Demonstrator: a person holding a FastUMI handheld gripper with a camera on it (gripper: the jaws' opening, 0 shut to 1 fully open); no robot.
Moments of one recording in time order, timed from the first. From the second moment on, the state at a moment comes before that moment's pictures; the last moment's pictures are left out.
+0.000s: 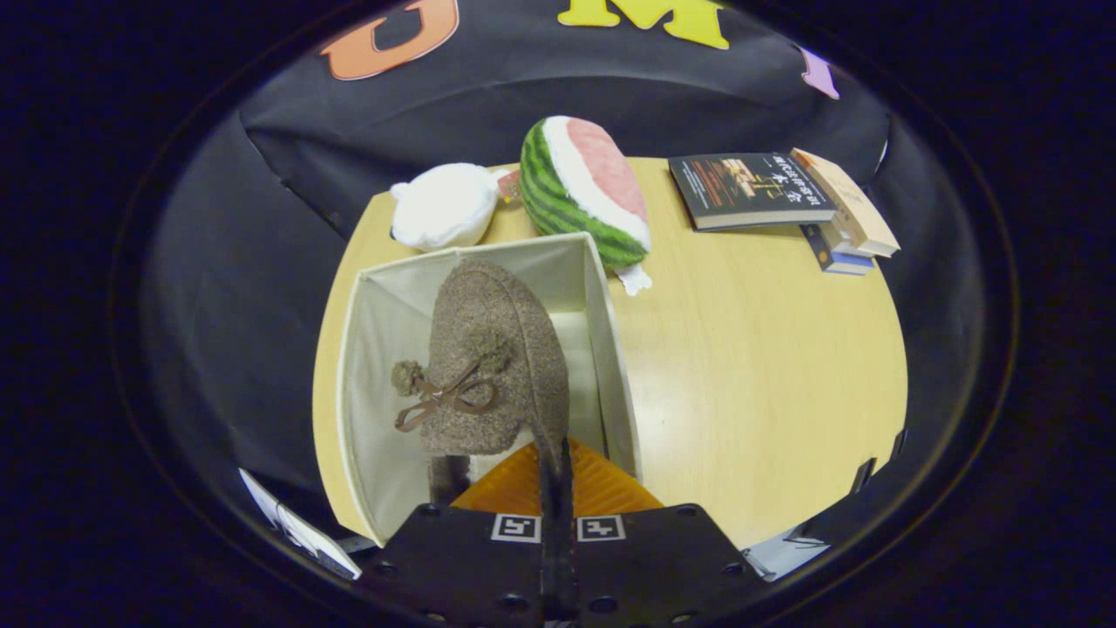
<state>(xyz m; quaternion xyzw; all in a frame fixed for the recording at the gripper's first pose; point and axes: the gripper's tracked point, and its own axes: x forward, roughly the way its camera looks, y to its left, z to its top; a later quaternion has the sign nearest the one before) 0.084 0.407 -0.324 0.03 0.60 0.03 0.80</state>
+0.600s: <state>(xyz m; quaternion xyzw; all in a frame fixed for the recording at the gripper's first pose) 0.105 0.399 -0.354 0.01 0.58 -0.01 0.81</state>
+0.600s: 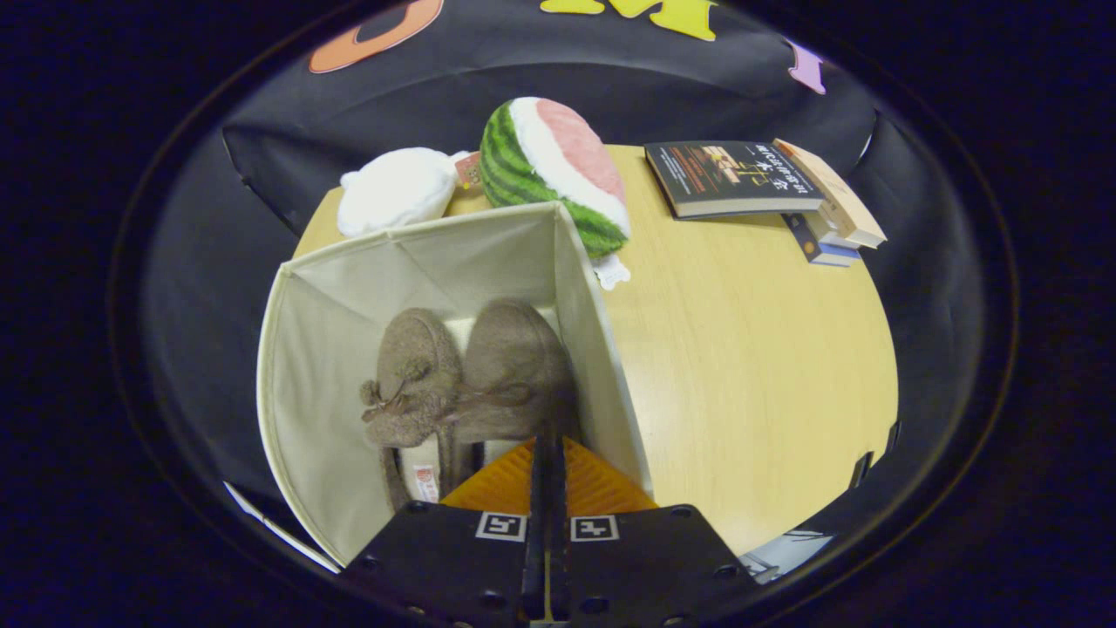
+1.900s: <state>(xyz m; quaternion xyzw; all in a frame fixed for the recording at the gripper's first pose) 0.079 0.258 -0.094 -0.03 0.23 0.02 0.97</state>
